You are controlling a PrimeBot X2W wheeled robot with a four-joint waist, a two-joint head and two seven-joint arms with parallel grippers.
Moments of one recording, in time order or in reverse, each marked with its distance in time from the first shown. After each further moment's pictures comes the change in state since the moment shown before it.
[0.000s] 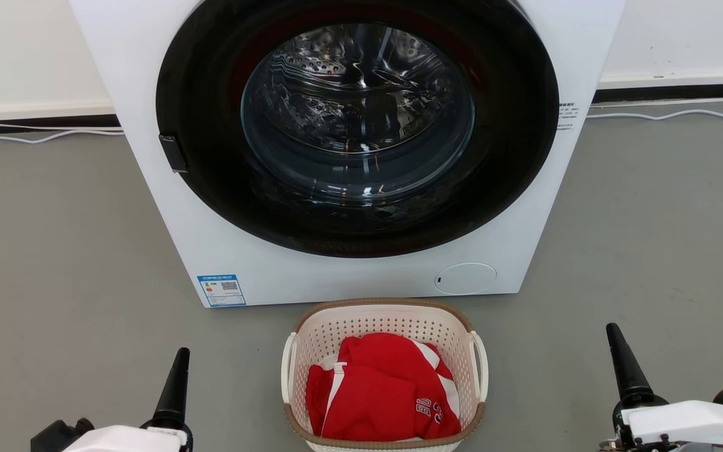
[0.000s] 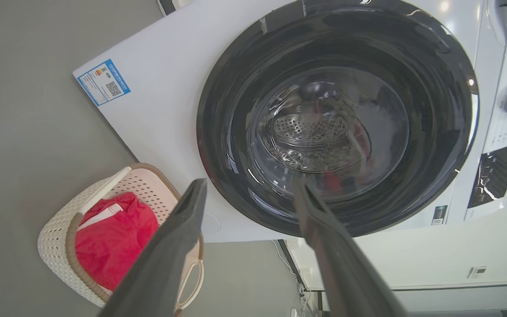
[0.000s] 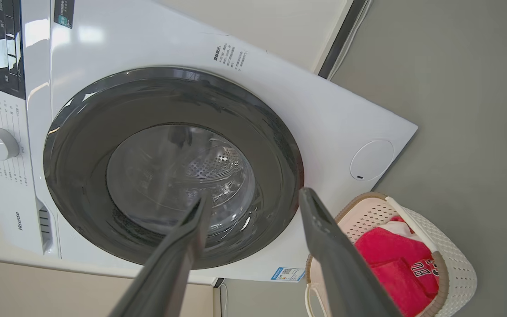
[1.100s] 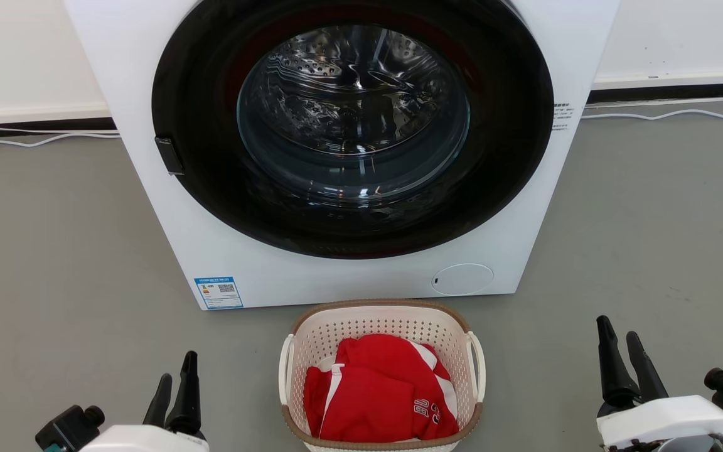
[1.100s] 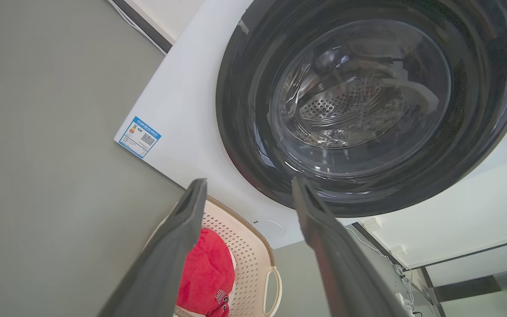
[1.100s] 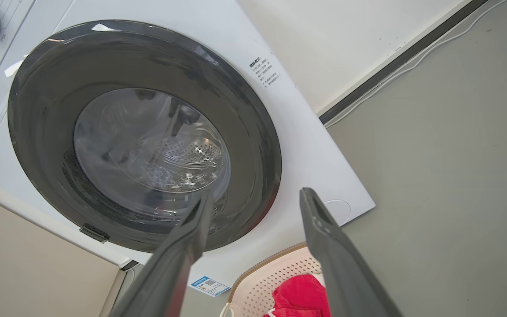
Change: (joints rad) left arm 0.008 0.001 -0.019 -0.013 0.404 0.030 -0.090; right arm 0.000 -0.002 0.008 -0.024 -0.478 0.001 -0.091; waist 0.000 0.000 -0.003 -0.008
